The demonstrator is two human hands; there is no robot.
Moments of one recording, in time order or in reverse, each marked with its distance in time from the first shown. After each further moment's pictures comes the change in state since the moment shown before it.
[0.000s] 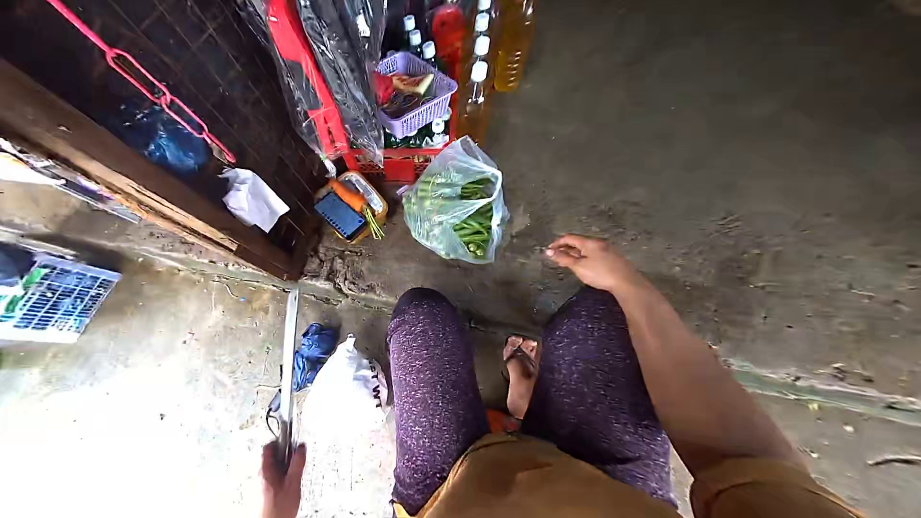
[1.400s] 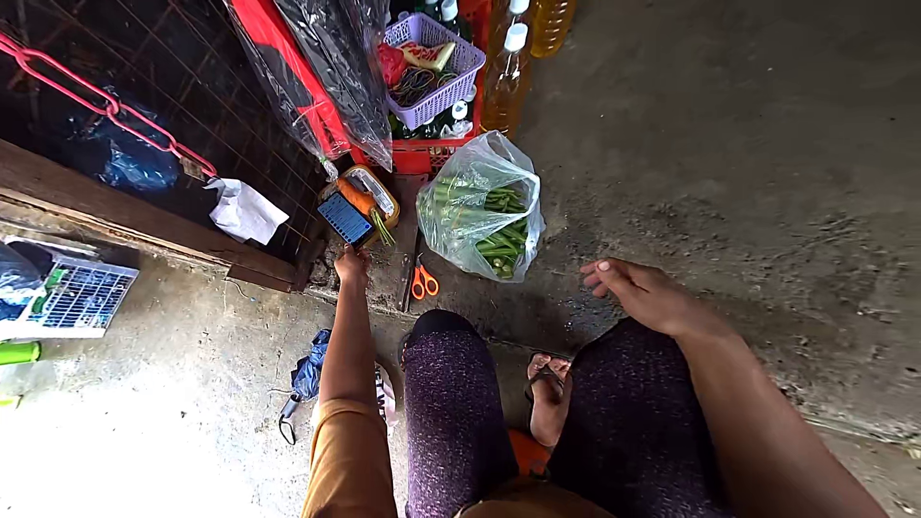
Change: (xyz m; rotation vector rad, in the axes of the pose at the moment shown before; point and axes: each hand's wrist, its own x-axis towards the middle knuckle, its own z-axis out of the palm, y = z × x) left_hand 0.321 0.268 0.161 -1.024 0.044 -0.211; right_hand 0.014 0.001 0.007 0.094 -0.096 -0.025
